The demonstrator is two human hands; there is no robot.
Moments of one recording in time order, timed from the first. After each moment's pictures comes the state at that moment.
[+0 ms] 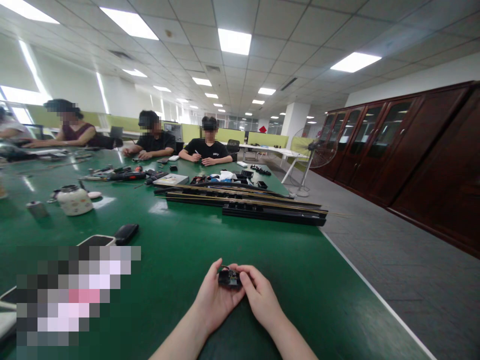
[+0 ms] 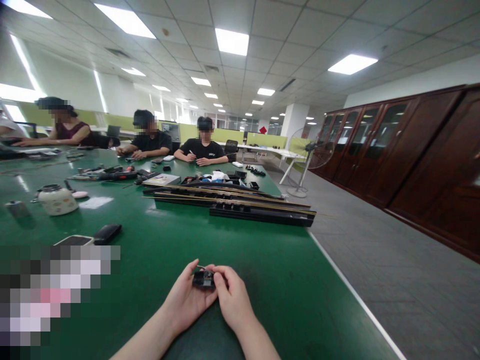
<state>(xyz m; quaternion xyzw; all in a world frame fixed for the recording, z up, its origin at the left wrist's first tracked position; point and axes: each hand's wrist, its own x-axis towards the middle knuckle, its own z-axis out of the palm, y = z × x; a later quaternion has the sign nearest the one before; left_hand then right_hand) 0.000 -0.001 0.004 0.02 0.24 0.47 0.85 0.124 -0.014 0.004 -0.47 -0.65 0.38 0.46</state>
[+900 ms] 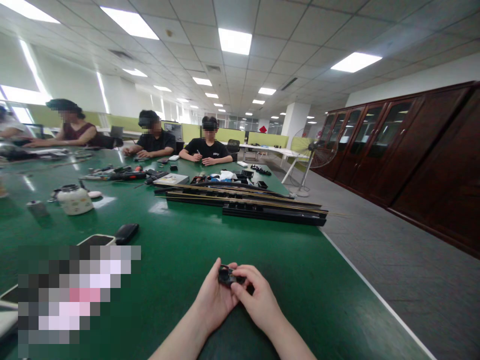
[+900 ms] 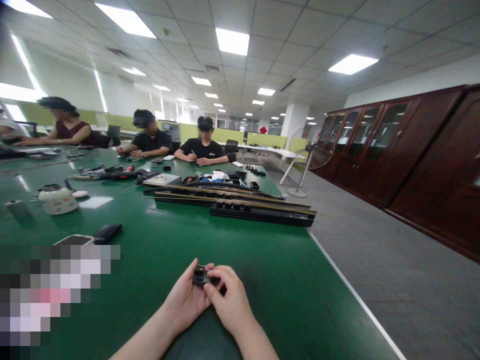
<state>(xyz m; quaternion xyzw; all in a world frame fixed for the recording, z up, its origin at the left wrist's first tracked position) 0.001 -0.001 0.003 0.04 0.25 0.47 0.84 0.123 -0.018 0.004 -0.46 -0.69 0.32 0.45</state>
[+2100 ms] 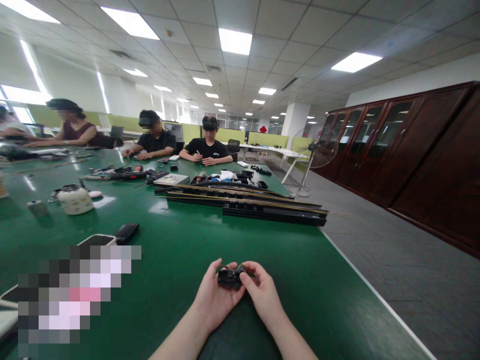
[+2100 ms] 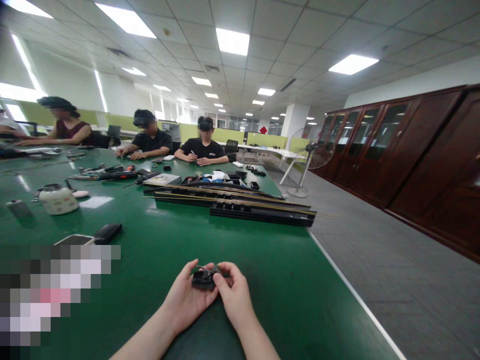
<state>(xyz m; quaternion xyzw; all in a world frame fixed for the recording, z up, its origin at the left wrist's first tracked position) -0.002 -0.002 0.006 0.02 0.24 0.47 0.85 0.122 -0.007 -0.008 -0.45 -0.53 0.47 0.54</state>
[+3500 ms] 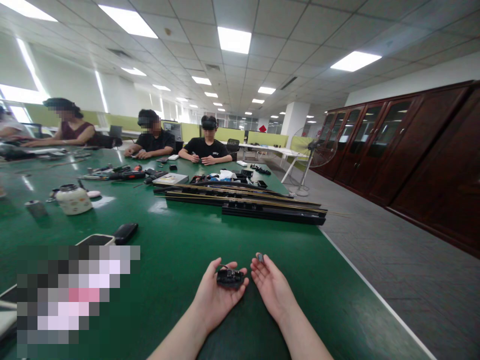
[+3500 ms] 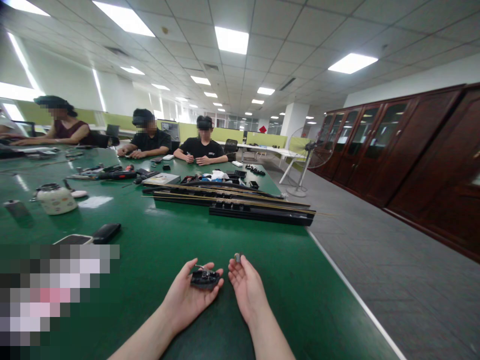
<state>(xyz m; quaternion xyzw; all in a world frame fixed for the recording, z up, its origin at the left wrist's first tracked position) -0.002 -0.003 0.010 0.05 0.26 0.44 0.85 0.146 0.006 -0.007 -0.36 -0.16 0.68 0.63</state>
